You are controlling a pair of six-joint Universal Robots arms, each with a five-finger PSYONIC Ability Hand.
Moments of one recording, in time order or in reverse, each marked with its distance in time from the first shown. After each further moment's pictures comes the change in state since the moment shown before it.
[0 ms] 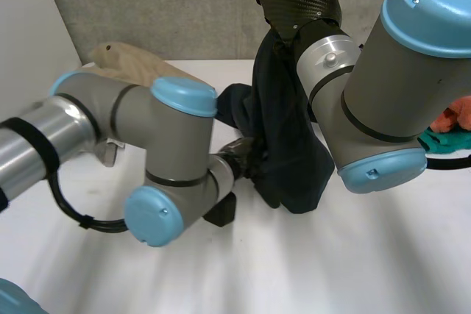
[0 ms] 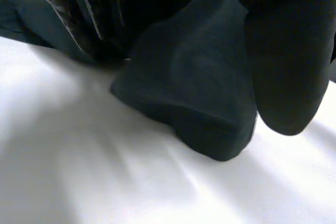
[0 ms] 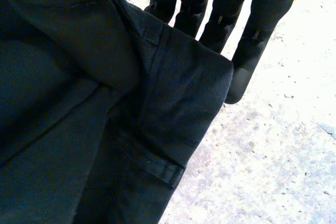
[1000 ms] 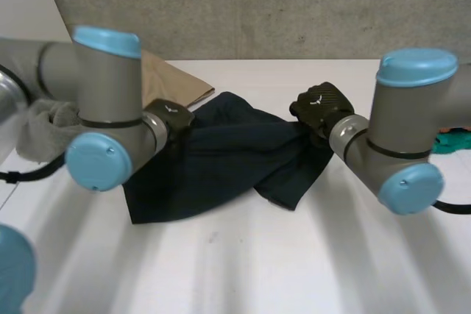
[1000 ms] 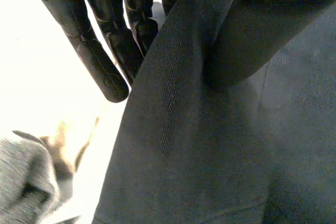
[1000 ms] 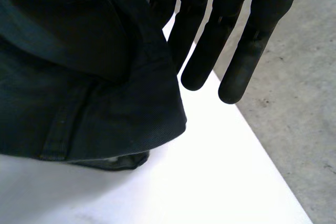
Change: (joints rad) left arm 0.221 0.035 0.085 -0.119 -0.130 0.869; right arm -0.205 0.178 0.130 0.201 -0.196 -0.145; left_hand 0.937 0.991 0.972 0.995 0.953; right_hand 0.008 0.004 0.003 0.000 0.007
